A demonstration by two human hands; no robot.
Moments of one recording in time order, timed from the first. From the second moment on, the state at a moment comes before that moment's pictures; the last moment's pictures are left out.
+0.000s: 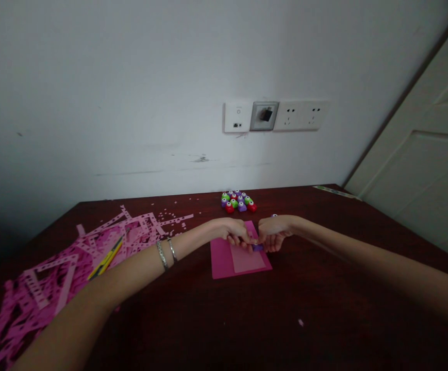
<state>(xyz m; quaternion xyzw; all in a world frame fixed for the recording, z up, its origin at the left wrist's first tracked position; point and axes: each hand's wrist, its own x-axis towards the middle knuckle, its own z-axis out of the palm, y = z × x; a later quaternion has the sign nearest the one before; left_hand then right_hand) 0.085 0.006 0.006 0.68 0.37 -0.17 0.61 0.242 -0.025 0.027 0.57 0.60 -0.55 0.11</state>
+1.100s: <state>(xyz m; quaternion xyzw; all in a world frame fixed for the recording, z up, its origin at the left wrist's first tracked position) 0.089 0.016 -0.008 0.72 0.30 -0.19 0.59 0.240 -0.017 0.026 0.54 0.61 -0.56 0.16</state>
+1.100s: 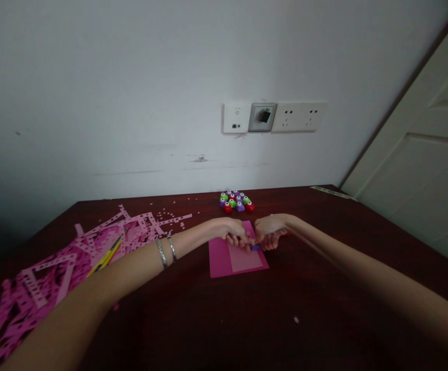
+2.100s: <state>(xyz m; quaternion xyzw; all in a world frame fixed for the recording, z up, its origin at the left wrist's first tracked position) 0.076 0.002 -0.003 0.67 0.33 -0.12 0.66 0.246 -0.014 0.021 0.54 0.59 -0.58 0.16</state>
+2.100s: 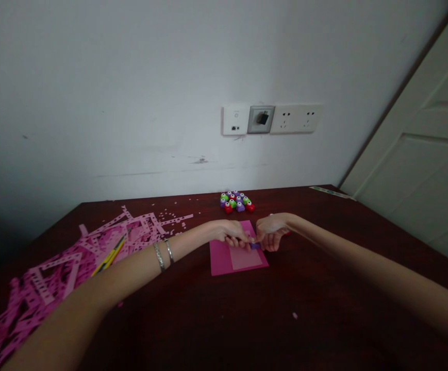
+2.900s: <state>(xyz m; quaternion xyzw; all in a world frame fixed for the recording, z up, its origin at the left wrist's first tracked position) 0.073 -0.004 0.005 0.68 0.35 -0.11 0.64 0.262 -0.033 0.016 0.50 0.61 -0.61 0.07</state>
